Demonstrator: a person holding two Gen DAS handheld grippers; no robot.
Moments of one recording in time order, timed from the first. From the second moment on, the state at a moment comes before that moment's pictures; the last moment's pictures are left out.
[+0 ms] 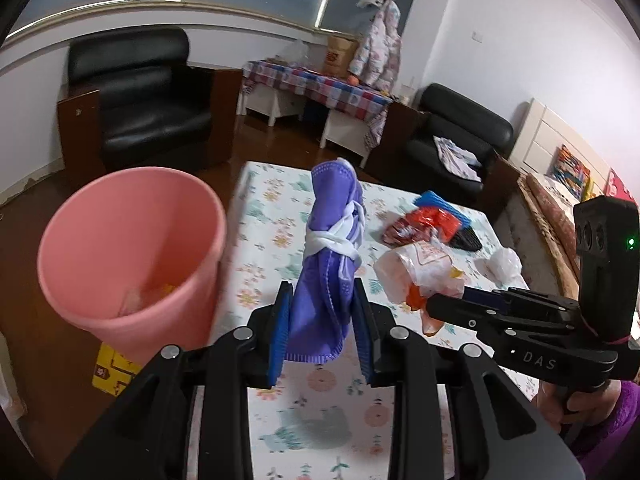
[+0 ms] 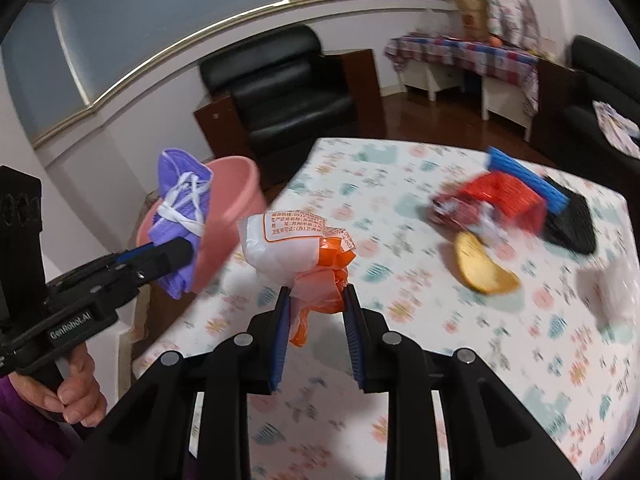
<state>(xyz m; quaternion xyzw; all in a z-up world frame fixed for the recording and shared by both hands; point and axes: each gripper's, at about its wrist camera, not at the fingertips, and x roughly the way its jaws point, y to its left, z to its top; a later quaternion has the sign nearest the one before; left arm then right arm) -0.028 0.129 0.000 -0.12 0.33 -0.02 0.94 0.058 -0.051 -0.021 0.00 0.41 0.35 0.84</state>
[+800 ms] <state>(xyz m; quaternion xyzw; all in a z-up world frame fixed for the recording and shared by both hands) -0.057 0.246 0.014 -0.18 0.29 0.13 0.93 0.083 0.091 0.010 -0.02 0.39 0.45 0.80</state>
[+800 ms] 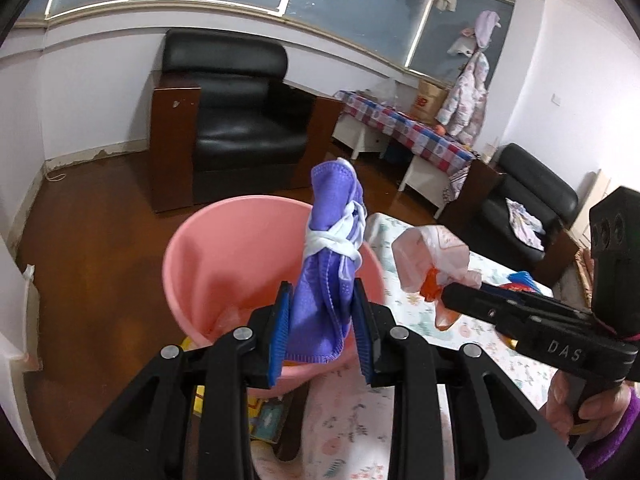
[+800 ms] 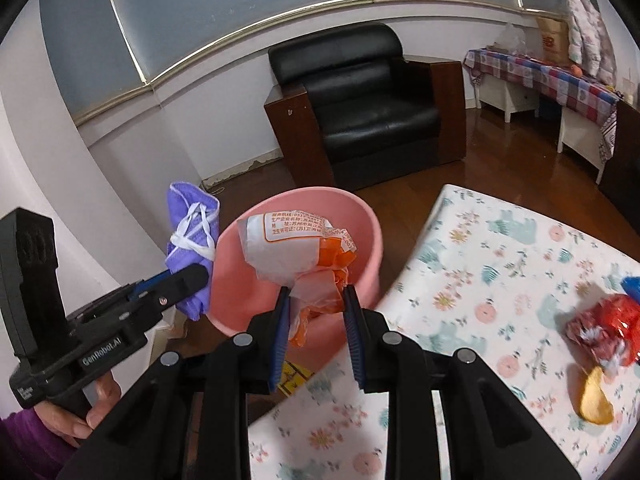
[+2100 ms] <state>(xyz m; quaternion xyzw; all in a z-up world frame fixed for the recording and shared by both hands) -0.051 0.268 -0.005 -0.19 0.32 0.17 0.91 0.094 0.129 -0.024 -0.02 0.42 0.44 0.79</state>
